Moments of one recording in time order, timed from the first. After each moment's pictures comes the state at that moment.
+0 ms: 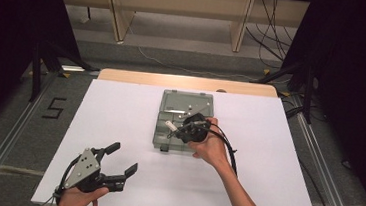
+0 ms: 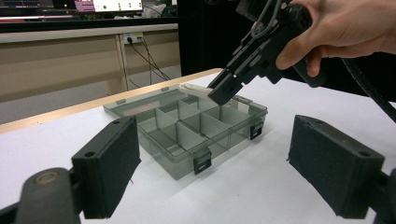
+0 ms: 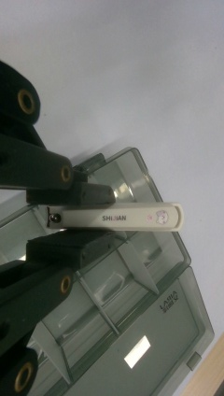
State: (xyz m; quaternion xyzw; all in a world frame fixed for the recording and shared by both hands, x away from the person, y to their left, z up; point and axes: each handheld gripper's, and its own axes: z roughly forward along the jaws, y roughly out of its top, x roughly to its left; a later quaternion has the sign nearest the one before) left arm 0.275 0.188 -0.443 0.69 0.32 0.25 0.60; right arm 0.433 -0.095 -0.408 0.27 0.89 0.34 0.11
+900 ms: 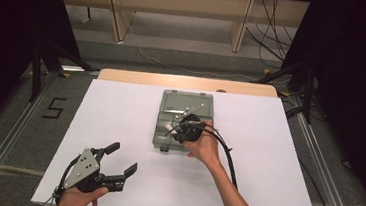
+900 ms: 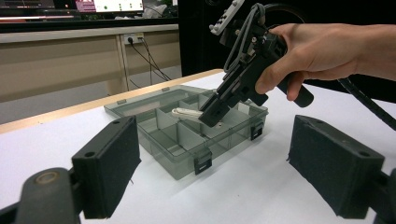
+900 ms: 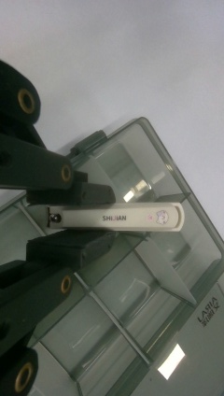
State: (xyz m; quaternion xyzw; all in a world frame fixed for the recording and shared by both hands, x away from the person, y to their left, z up) left arm 0.274 0.188 -0.443 0.68 0.32 0.25 0.60; right arm 0.449 -0.084 -0.438 0.33 0.89 0.32 0.08
